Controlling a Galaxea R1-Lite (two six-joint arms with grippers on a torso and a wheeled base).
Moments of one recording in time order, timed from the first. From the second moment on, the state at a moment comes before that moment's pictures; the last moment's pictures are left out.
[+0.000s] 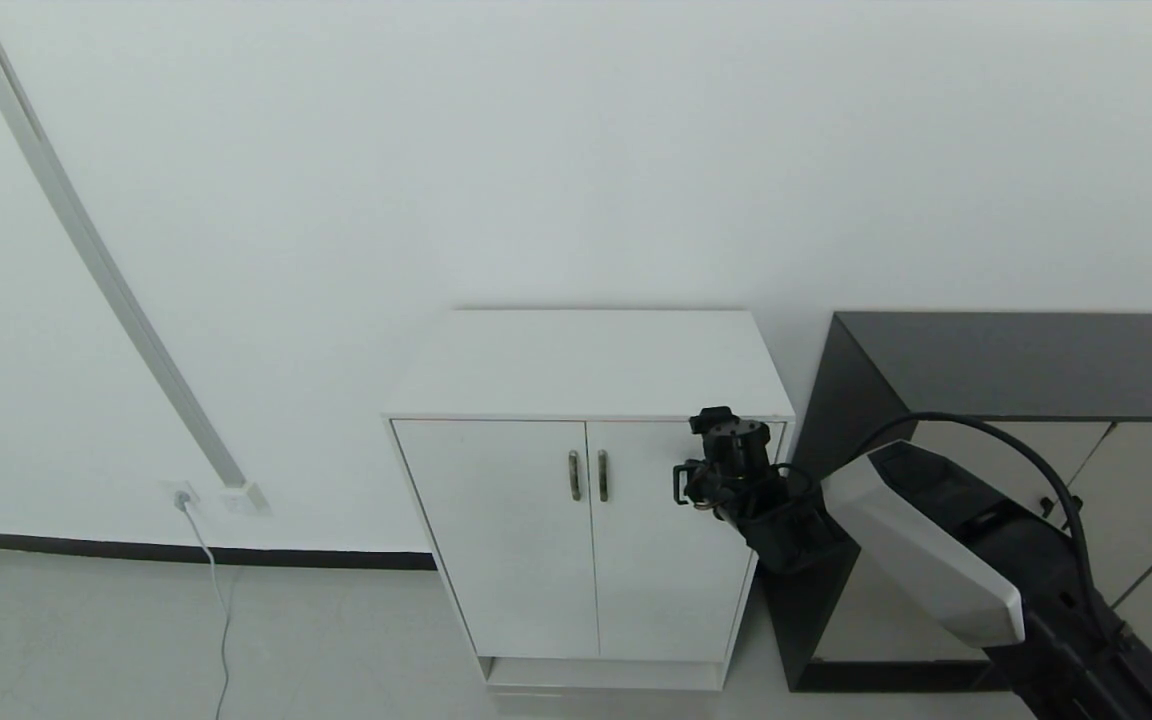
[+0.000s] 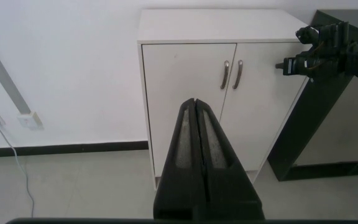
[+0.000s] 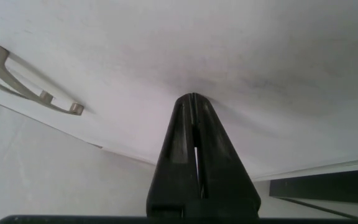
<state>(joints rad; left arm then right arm) 0.00 0.00 0.00 0.00 -0.07 -0.01 0.48 2.73 -1.75 -0.66 -0.20 0.16</state>
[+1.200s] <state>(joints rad) 0.00 0.00 0.00 0.00 -0.07 -0.01 0.48 2.50 -1.29 -0.86 -0.22 0.16</state>
